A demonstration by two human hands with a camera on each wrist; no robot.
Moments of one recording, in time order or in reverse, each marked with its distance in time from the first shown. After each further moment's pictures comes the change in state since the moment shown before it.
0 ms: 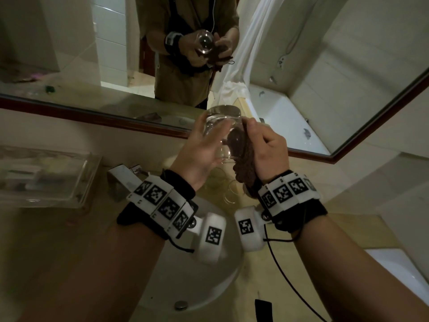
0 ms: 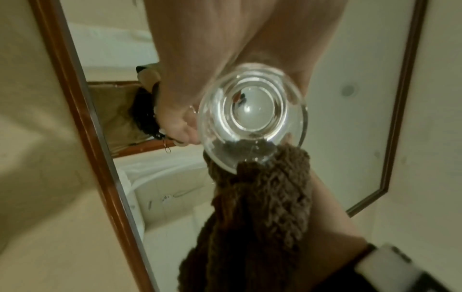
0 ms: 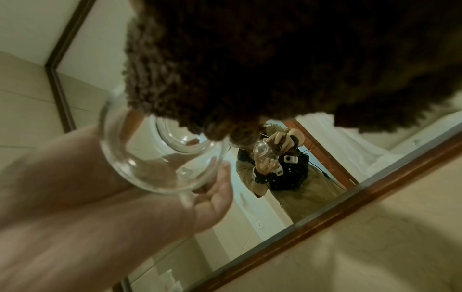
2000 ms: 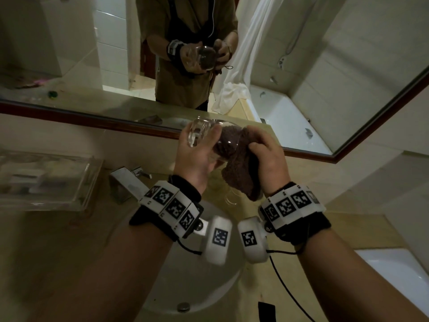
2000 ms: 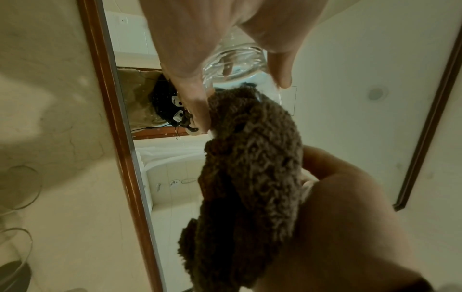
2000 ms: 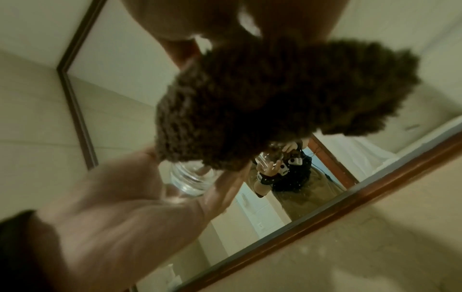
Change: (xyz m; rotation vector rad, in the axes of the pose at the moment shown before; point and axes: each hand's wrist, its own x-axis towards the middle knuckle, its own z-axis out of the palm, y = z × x) left_hand 0.006 -0.020 -0.002 -0.230 0.315 -0.046; right_hand -0.011 0.003 -0.007 0.172 -0.088 0.150
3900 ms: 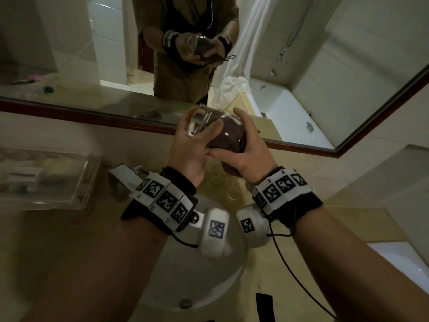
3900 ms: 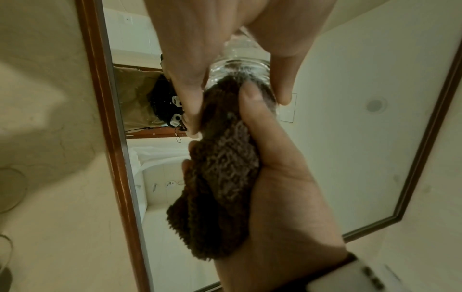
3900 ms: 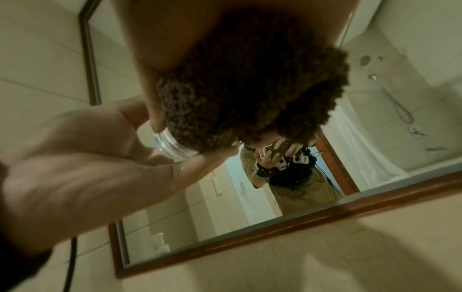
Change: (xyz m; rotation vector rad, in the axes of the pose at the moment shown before) left_hand 0.012 0.010 -0.007 -0.070 -0.126 0.027; right_hand 0.018 0.012 0.019 -0.184 -0.245 -0.011
